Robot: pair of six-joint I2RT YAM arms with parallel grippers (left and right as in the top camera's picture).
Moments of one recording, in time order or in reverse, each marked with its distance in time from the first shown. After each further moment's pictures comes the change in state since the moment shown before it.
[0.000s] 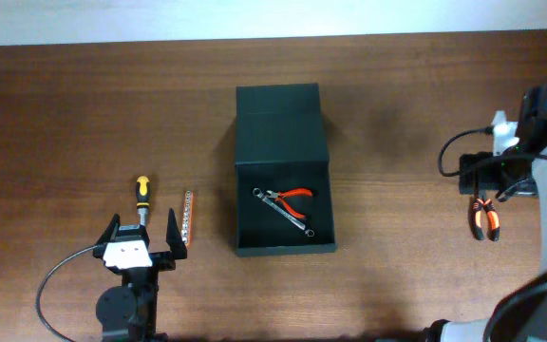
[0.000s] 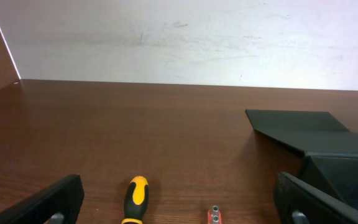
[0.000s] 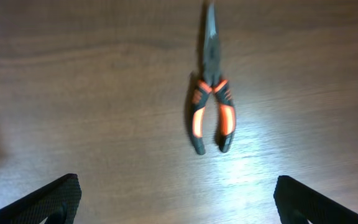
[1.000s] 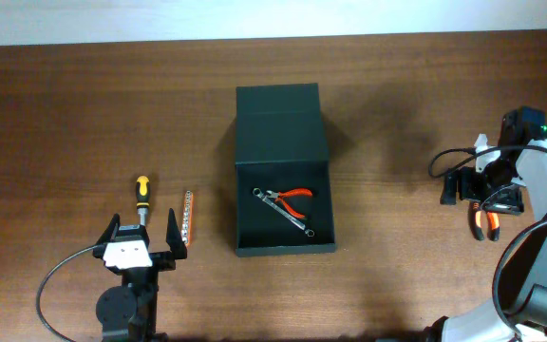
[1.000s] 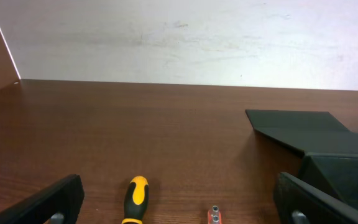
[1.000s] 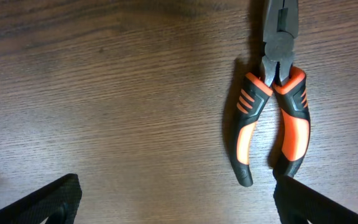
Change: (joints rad) left arm 0.000 0.000 0.000 0.000 0.000 0.000; right arm -0.041 0.162 -0.130 0.132 -0.099 0.035
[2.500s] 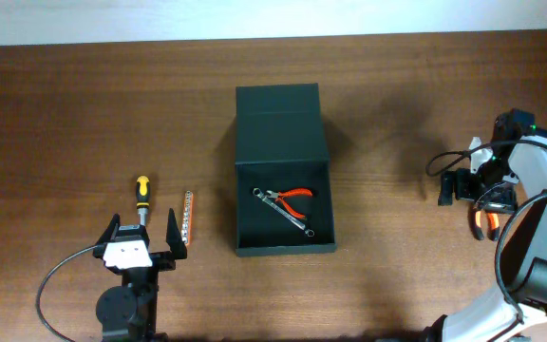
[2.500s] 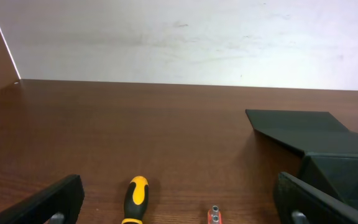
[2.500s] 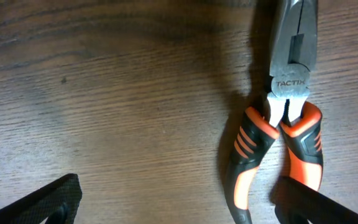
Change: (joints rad) left arm 0.000 0.000 0.000 0.000 0.000 0.000; right arm 0.000 0.112 0.000 0.078 0.028 0.000
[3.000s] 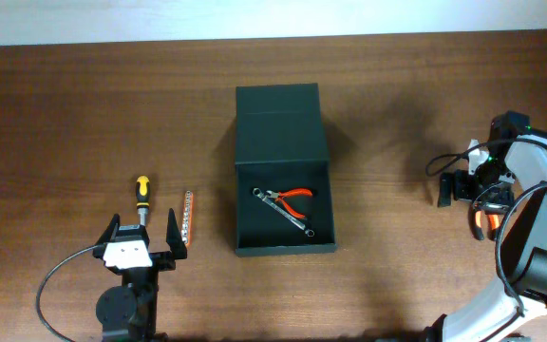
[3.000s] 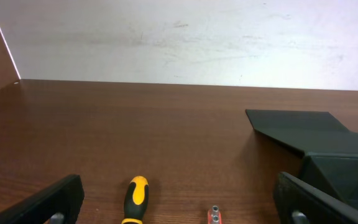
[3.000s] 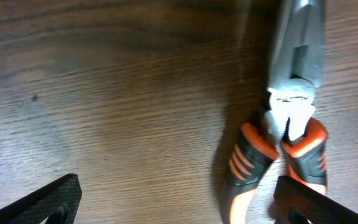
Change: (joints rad) left arm 0.000 0.000 0.000 0.000 0.000 0.000; right arm -0.001 0.042 0.000 0.026 0.026 0.012
